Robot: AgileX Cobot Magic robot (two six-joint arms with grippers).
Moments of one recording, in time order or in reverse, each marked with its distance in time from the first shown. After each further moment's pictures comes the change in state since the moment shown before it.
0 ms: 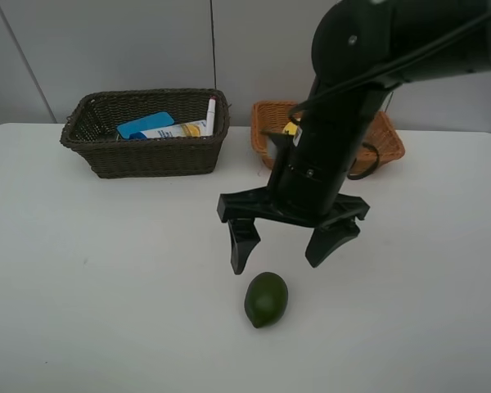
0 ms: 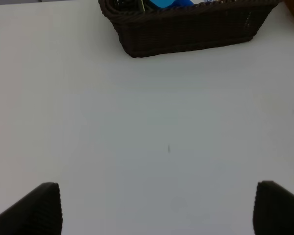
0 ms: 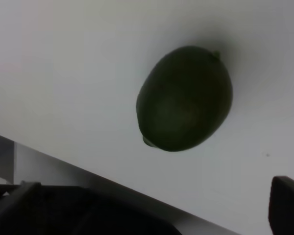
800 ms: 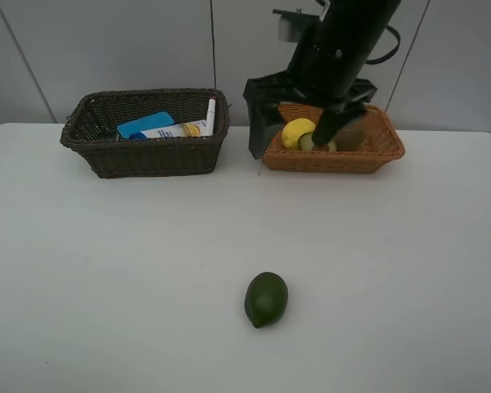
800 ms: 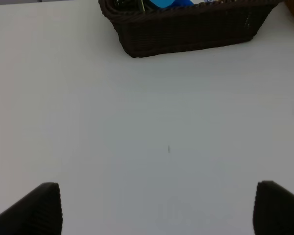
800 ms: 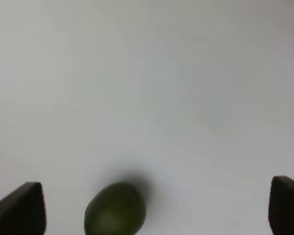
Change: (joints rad) left arm 0.000 0.000 0.000 0.000 0.000 0.000; right arm -0.150 0.004 -0.343 -0.151 0.117 -0.200
